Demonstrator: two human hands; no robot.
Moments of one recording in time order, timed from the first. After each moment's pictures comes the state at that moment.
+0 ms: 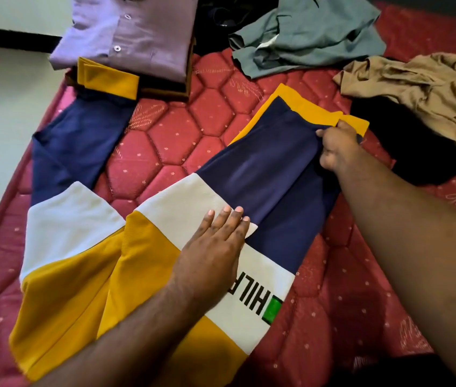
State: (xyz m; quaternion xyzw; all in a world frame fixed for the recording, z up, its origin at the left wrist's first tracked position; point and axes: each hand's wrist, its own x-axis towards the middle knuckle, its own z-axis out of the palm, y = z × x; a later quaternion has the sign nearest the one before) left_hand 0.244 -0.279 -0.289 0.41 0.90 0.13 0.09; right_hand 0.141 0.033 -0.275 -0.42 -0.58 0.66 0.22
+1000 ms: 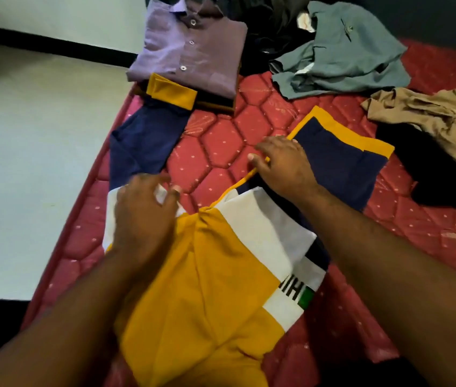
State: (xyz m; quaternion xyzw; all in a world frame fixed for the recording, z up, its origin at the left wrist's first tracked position) left_hand 0.183 -0.405 -0.246 0.06 0.92 0.37 -0.04; right_hand 0.156 -0.139 -0.244 -0.03 -0.99 0.10 0.07
